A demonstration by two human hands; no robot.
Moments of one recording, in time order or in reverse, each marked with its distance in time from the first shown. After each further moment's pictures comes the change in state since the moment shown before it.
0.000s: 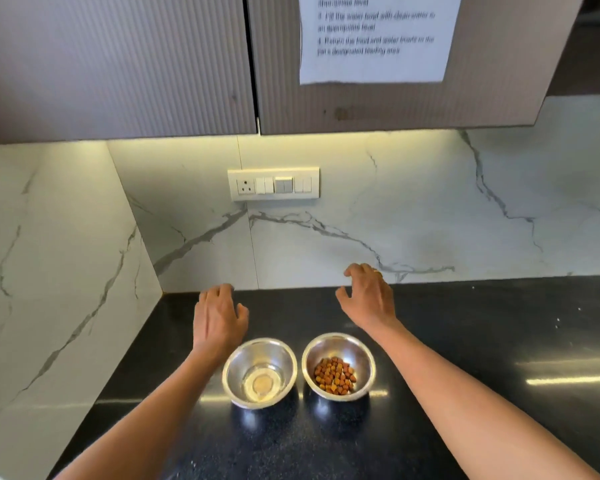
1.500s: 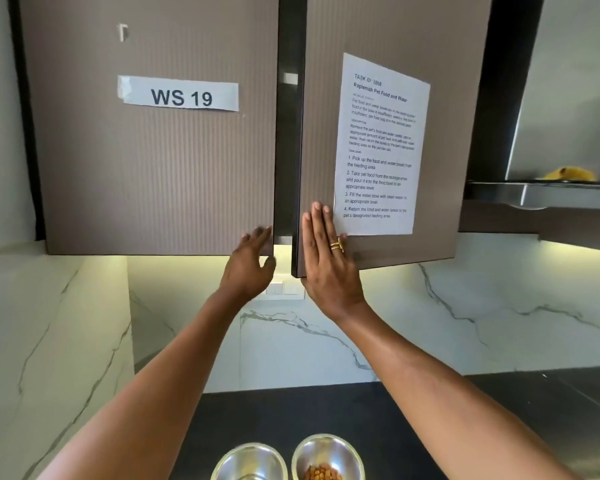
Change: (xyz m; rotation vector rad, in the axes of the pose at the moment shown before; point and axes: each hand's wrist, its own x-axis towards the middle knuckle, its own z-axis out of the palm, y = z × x) left_hand 0.117 0.112 -0.218 -0.519 0.159 0.435; right_hand 0.056 -0.175 -0.207 -0.520 0.785 -0.459
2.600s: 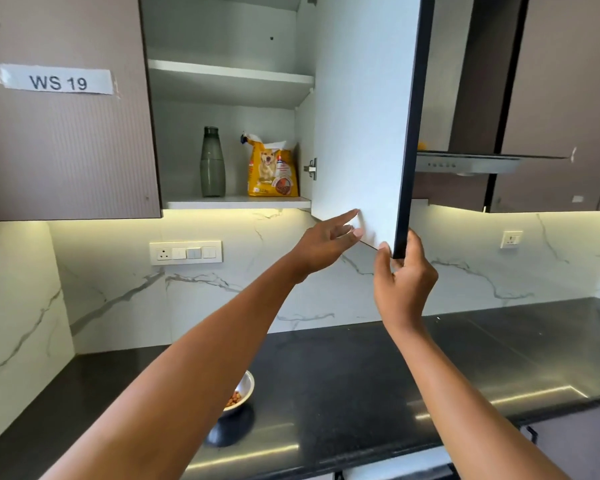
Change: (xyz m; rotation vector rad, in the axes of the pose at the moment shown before) left_hand -0.126 0.393 0.155 -0.565 -0.519 -0.004; right_hand -0.205 0.284 -0.224 0.671 0.353 0.740
